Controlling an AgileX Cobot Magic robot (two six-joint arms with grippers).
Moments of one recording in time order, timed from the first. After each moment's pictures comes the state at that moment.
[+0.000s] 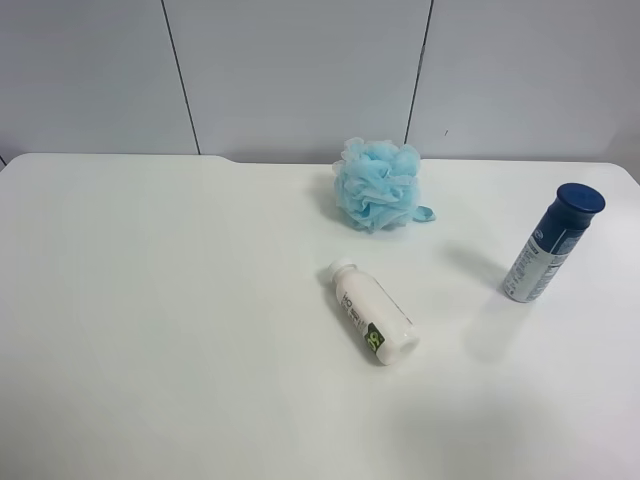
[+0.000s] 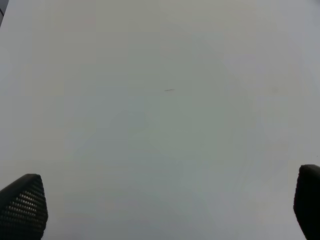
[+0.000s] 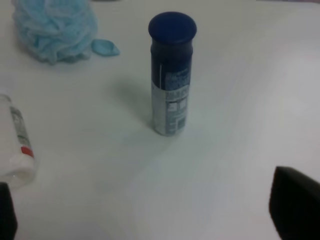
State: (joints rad) left arm 0.03 0.00 -0.51 -0.05 1.06 0.14; right arm 0.09 0.00 -0.51 0.03 1.09 0.03
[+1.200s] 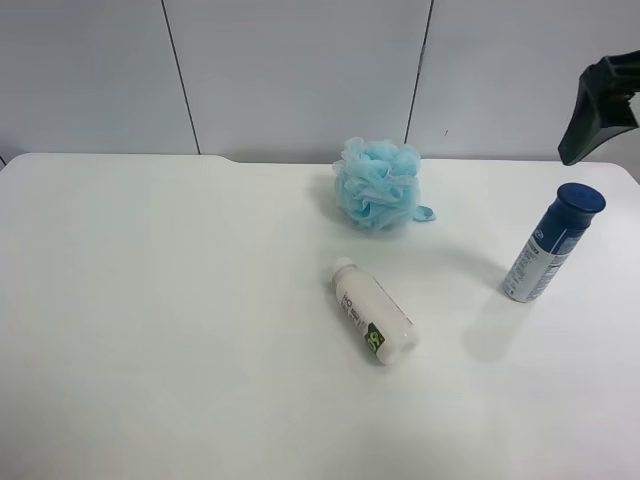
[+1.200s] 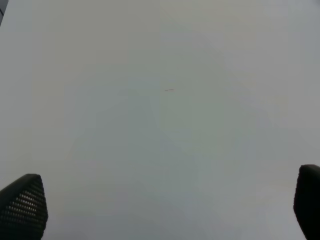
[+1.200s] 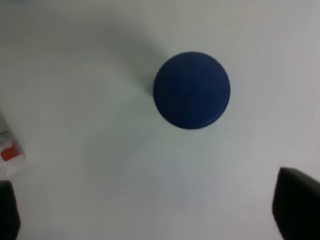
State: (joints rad) left arm 0.03 0.00 -0.51 -0.05 1.06 0.14; right arm 0.08 1.32 -1.22 0.02 1.21 0.08
